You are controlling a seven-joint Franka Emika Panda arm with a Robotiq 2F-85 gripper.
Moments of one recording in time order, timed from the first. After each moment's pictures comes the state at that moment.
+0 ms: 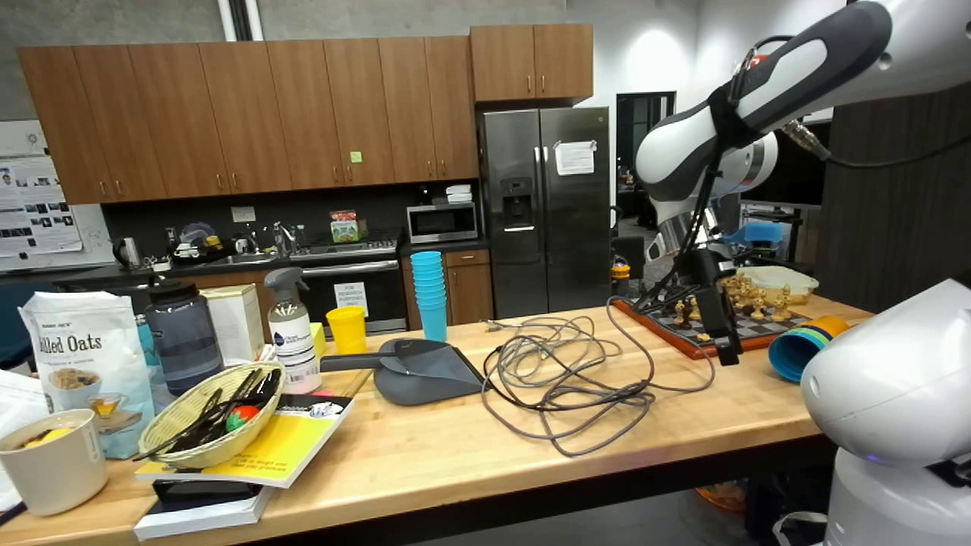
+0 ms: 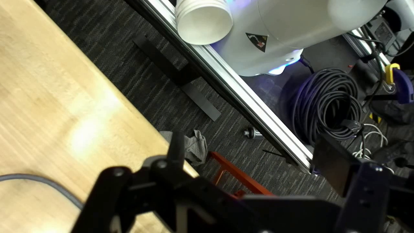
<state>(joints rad) 0.17 -0.74 -0.11 -2.75 -0.05 1.58 -0.64</state>
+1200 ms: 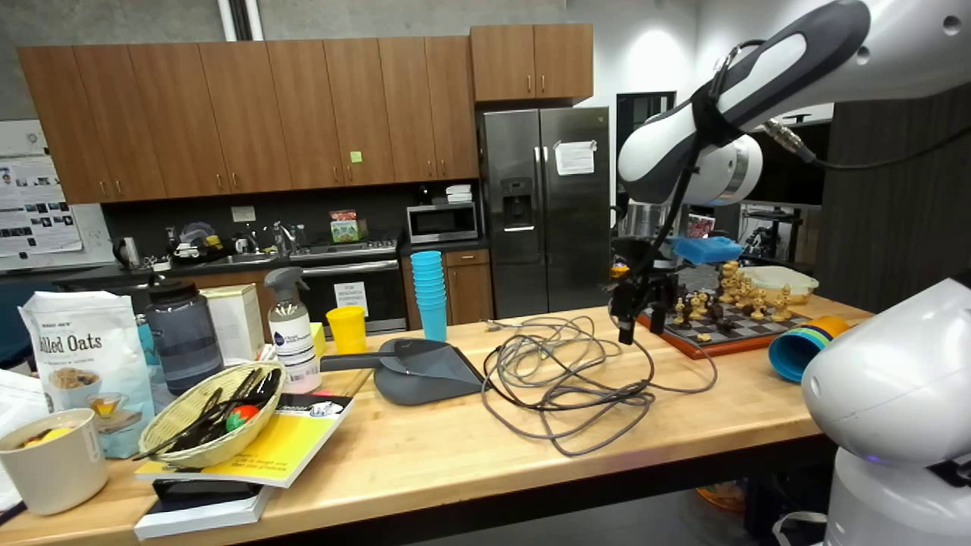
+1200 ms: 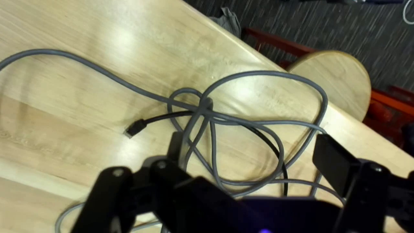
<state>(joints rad) 0.18 -0.73 -0.02 -2.78 0.16 2.05 -0.34</state>
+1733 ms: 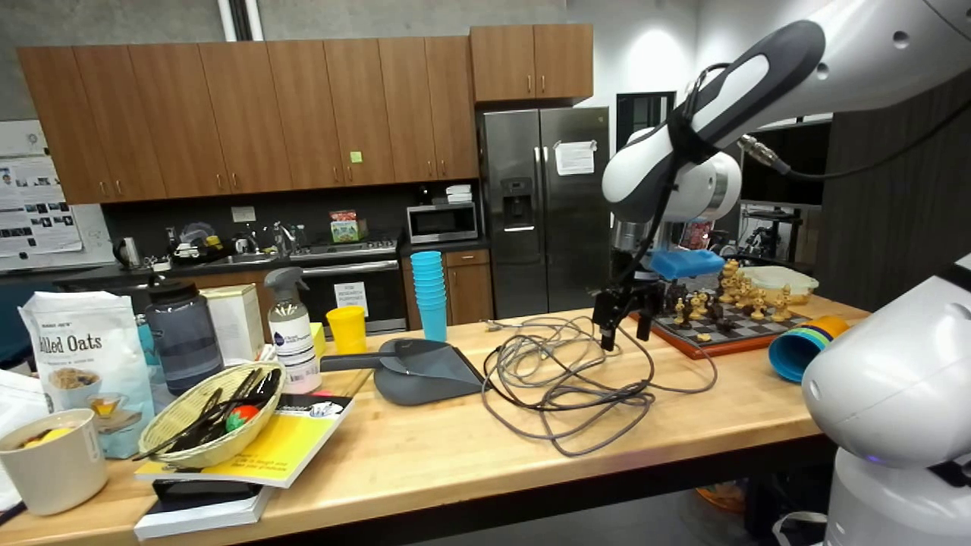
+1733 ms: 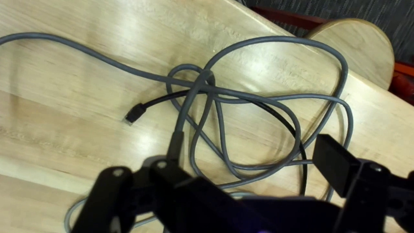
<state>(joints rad) 0.18 -0.64 0.02 -2.78 0.18 2.19 -0.25</state>
